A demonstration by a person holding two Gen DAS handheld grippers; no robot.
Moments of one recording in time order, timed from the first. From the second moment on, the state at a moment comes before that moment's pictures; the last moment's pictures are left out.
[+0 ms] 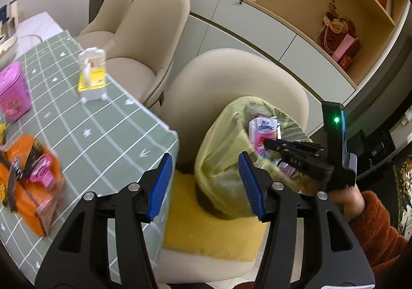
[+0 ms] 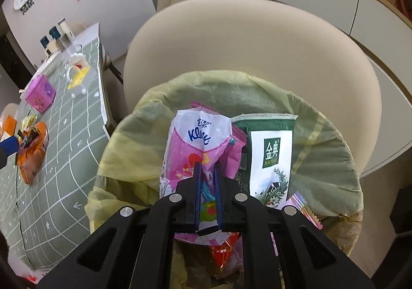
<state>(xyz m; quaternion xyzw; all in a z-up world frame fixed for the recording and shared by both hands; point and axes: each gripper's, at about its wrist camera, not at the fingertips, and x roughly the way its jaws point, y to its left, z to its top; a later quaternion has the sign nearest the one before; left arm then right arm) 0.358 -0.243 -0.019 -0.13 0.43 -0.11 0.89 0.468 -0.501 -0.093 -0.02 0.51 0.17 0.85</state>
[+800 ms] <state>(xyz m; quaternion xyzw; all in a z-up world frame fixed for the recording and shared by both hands) 0.245 -0.061 0.004 -0.15 0.38 -0.05 0.91 0.330 -0.462 0.007 0.05 0.38 0.10 0.92</state>
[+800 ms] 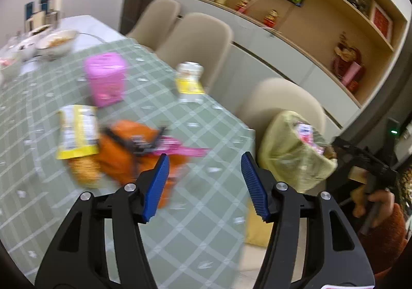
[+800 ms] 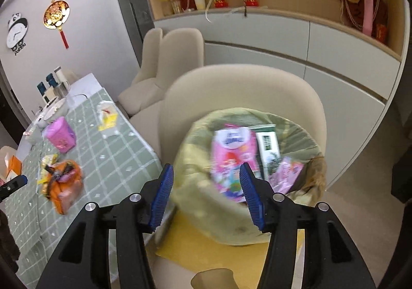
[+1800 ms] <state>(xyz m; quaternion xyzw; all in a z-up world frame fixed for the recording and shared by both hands) 0.255 0.130 -0.056 -0.20 0.40 -0.02 0.89 0.266 -0.192 -0.006 -0.04 0.38 0.22 0.90</state>
